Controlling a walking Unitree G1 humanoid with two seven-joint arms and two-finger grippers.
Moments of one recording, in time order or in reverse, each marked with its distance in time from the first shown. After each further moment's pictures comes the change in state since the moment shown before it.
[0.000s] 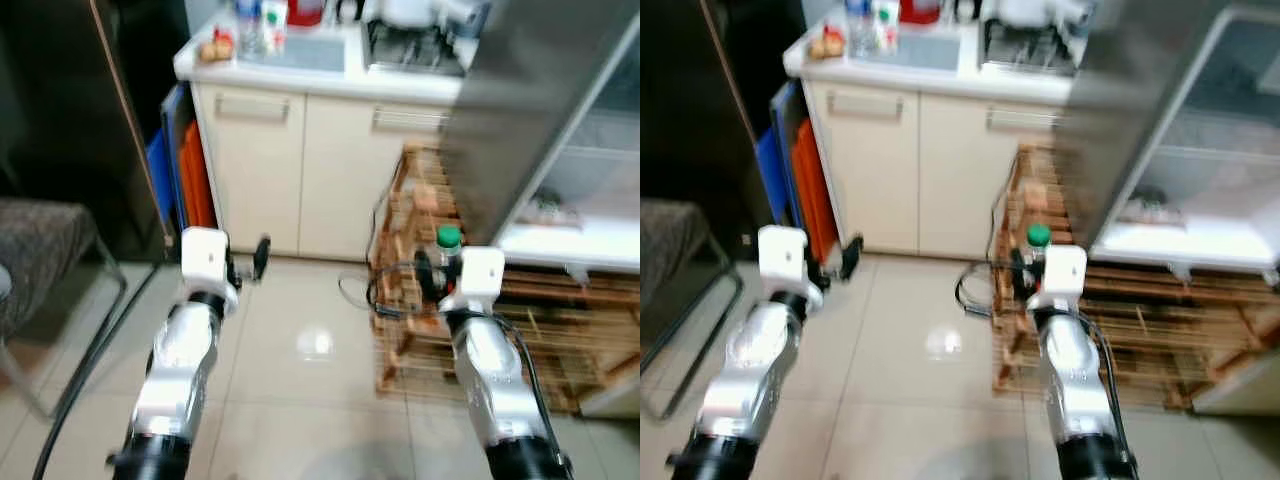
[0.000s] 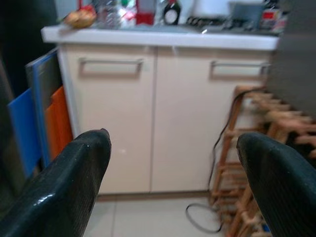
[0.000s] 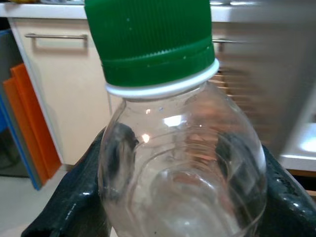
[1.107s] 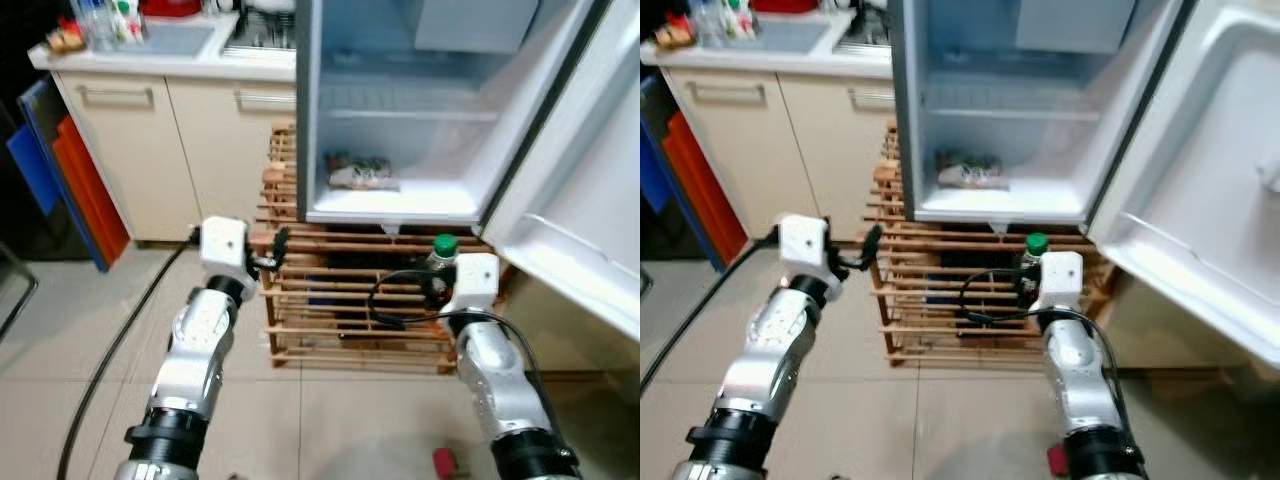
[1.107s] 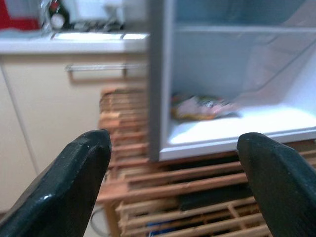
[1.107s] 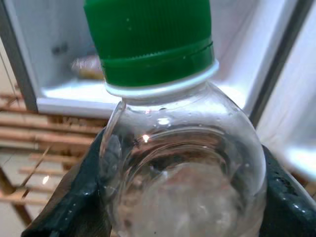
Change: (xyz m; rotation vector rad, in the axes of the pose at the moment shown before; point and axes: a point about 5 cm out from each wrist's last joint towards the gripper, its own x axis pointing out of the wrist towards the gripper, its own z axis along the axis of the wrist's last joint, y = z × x) left arm 0.014 -0.010 0.006 0.016 -0.013 -0.083; right arm 0.003 0.000 0.002 -0.084 -0.008 0.011
